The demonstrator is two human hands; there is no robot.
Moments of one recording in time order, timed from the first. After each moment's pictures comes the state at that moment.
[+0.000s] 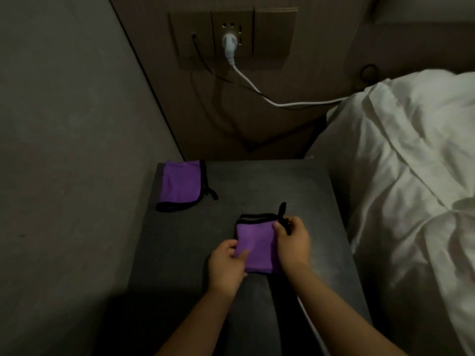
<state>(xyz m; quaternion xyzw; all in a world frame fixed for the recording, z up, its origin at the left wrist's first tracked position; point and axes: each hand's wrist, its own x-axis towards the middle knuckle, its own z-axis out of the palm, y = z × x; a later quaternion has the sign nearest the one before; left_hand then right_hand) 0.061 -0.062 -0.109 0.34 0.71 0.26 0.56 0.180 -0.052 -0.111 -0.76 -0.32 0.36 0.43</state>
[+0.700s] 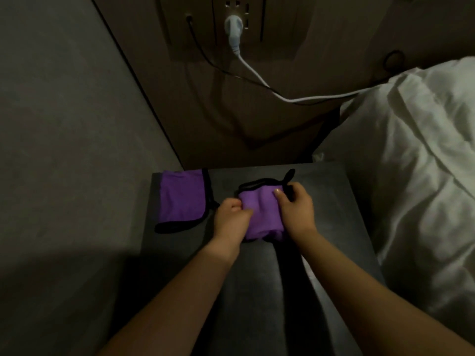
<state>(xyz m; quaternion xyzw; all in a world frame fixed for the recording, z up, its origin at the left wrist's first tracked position) 0.060 0.061 -0.083 0.37 0.68 0.25 0.58 0.175 0.052 -0.104 -0.72 -0.37 0.35 0.46</state>
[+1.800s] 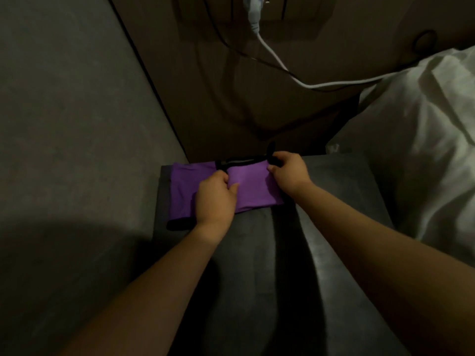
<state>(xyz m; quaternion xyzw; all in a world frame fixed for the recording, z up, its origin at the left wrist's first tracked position) 0.007 0.105 -0.097 0.65 0.68 0.21 0.27 0.157 0.129 -0.111 -0.75 -0.44 0.38 0.30</state>
